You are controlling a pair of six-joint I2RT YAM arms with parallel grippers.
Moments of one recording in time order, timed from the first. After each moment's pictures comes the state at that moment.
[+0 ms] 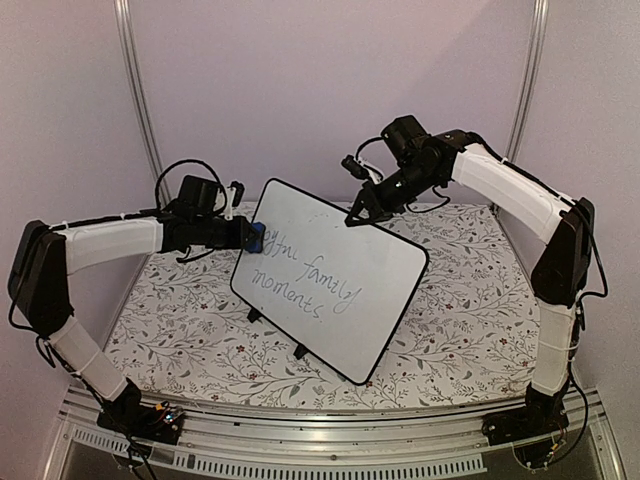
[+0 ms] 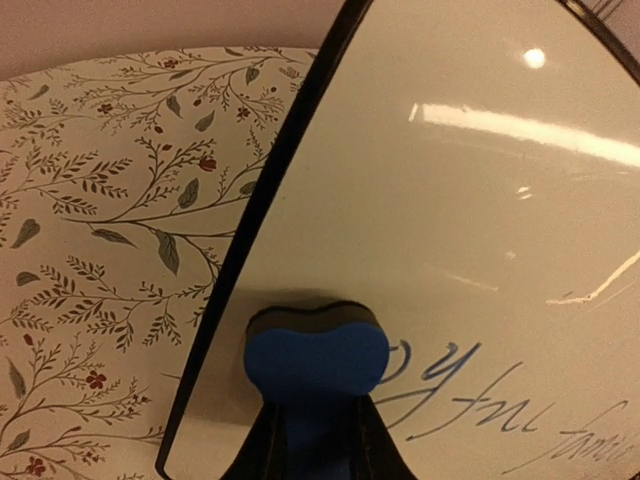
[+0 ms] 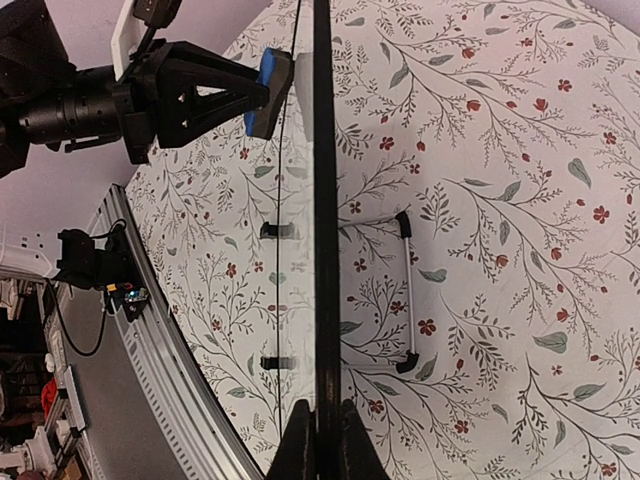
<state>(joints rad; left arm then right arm) -0.44 1.60 1.10 -0.16 0.14 -0.31 0.65 2.01 2.07 -1.01 -0.51 0.09</state>
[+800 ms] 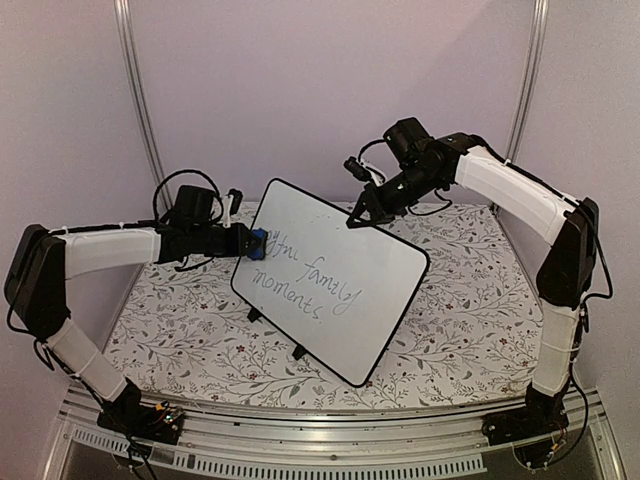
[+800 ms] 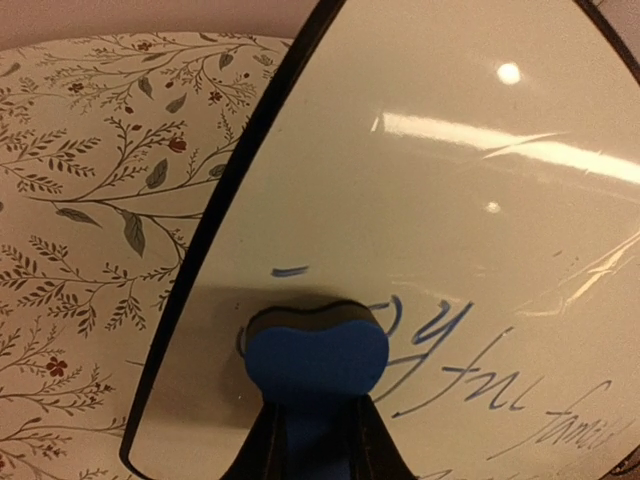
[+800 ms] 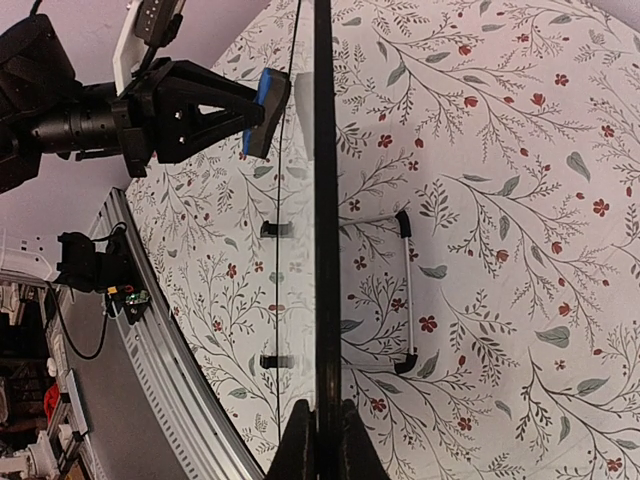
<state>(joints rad) -0.42 1.57 0.99 -0.04 0.23 -0.36 0.65 1.97 2.01 -0.98 -0.51 0.11</state>
